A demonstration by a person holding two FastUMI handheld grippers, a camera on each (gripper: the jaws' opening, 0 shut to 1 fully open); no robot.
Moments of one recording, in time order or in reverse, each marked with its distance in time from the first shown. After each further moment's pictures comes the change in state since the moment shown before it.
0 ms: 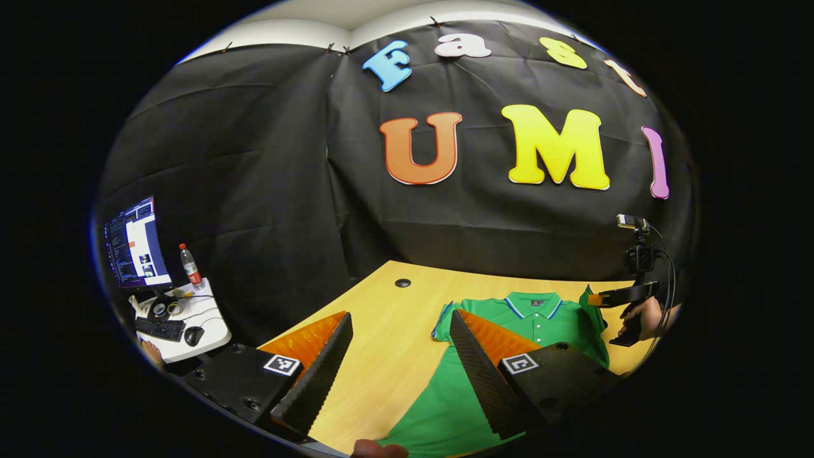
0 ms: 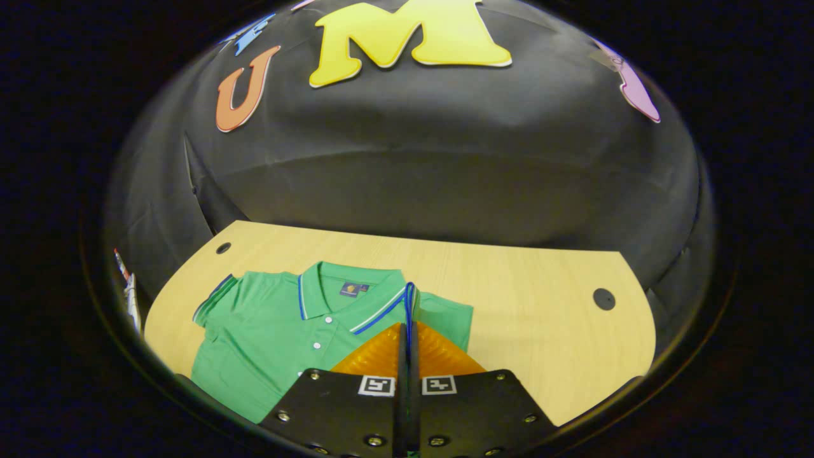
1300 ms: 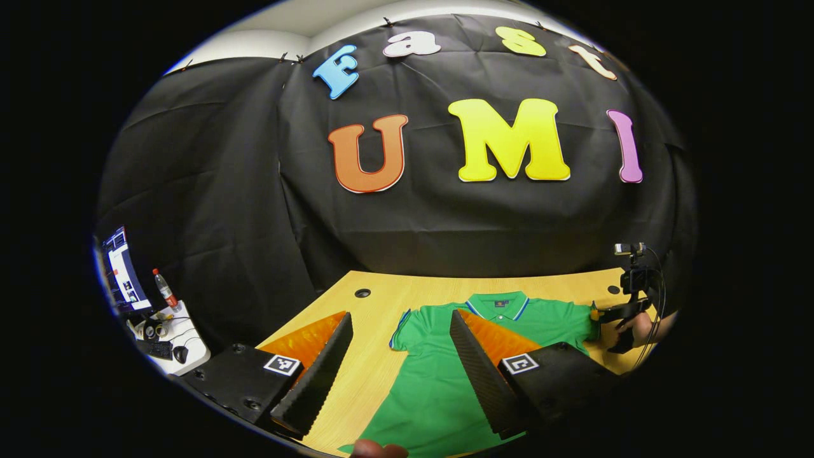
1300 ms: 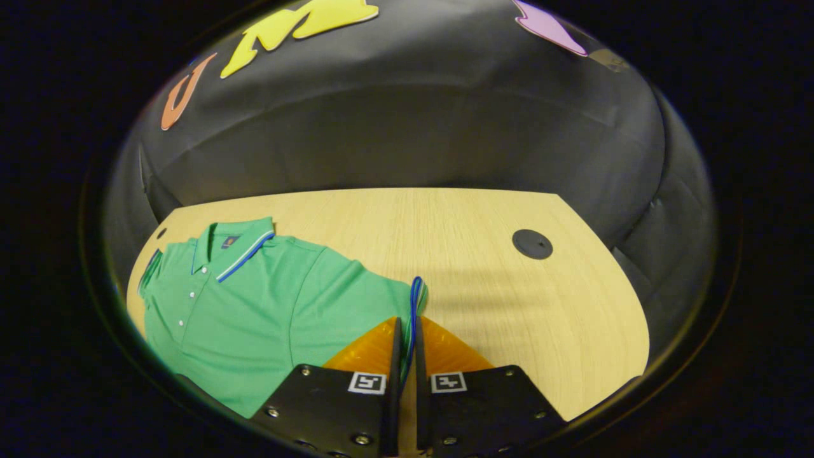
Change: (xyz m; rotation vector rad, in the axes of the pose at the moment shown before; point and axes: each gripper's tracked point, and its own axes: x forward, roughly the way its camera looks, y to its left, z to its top) left arm 0.010 -0.094 0.020 0.103 -0.017 -0.152; right arm 0.015 -0.169 -0.082 0.091 0.086 -0.193
